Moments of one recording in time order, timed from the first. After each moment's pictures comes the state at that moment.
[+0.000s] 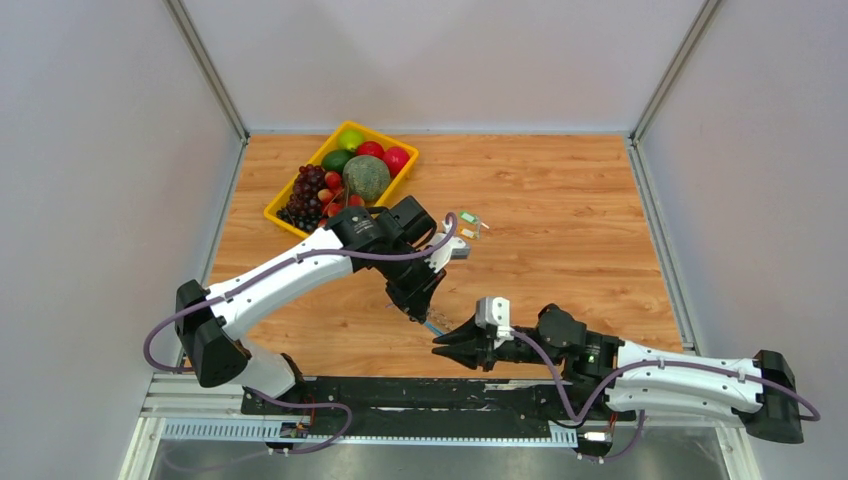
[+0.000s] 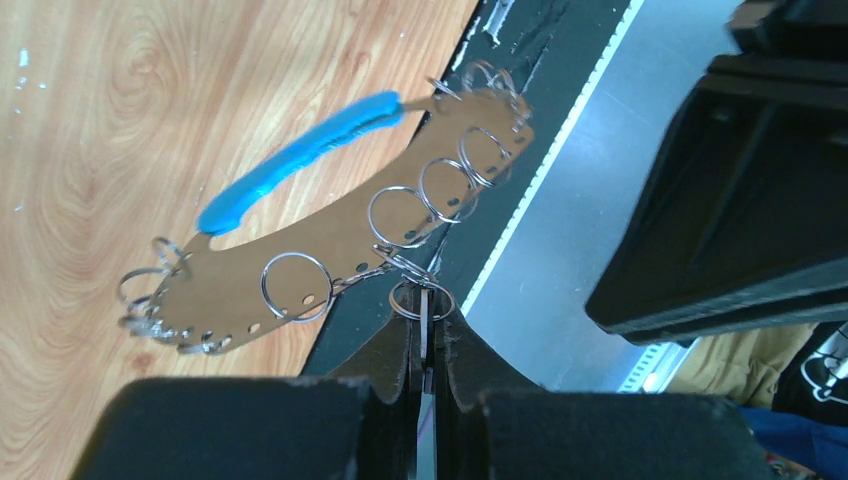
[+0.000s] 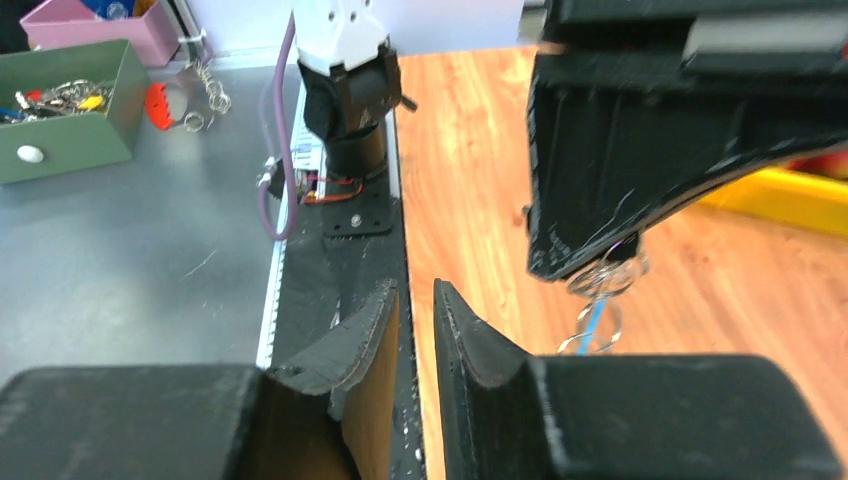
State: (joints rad) left arm -0.93 1.47 1.41 -1.14 0.48 -0.05; right arm 1.31 0.65 0.38 0.29 -0.17 0.01
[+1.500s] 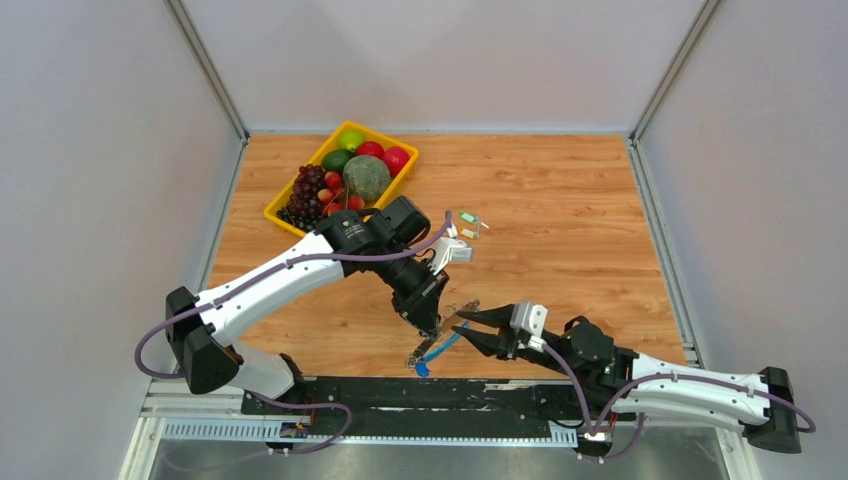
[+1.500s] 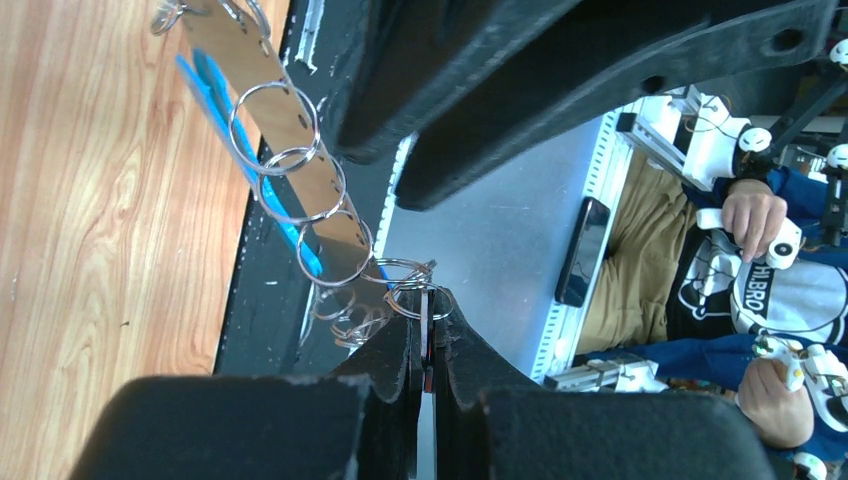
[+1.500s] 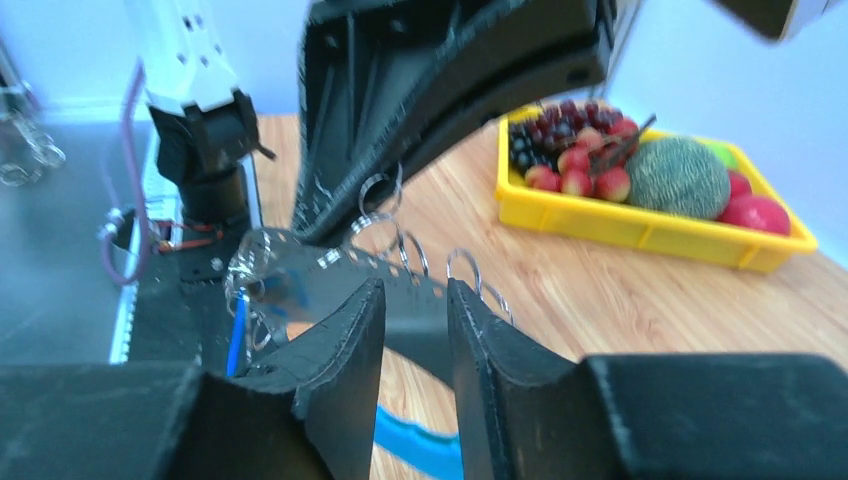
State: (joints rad) left arm -0.93 1.41 1.38 -1.06 0.79 -0.08; right arm 1.31 0.46 0.23 0.37 0.09 -0.13
